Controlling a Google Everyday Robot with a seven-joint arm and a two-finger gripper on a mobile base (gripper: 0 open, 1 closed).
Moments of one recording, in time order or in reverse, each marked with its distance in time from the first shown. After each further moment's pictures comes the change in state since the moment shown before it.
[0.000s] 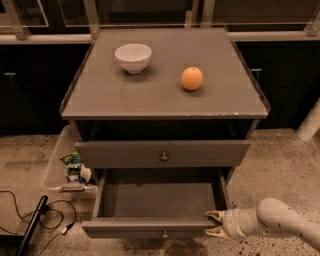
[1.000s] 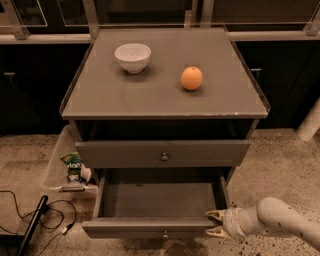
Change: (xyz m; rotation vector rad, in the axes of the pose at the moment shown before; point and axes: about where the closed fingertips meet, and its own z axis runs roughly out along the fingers) arm 0.000 0.000 0.000 0.000 0.000 0.000
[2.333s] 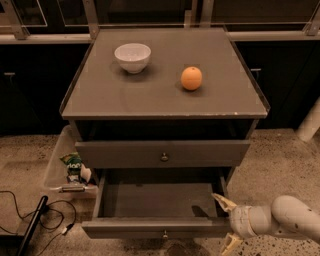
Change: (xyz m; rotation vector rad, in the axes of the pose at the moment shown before) arm -0.032 -0.003 -0.046 0.038 -0.069 -0.071
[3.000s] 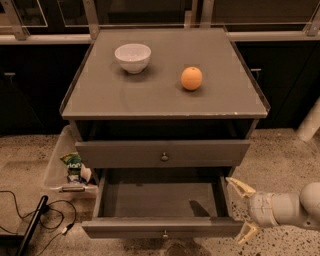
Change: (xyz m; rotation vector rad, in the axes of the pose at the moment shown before) arm -0.042 -0.031 -0.089 0.085 0.019 -0.112
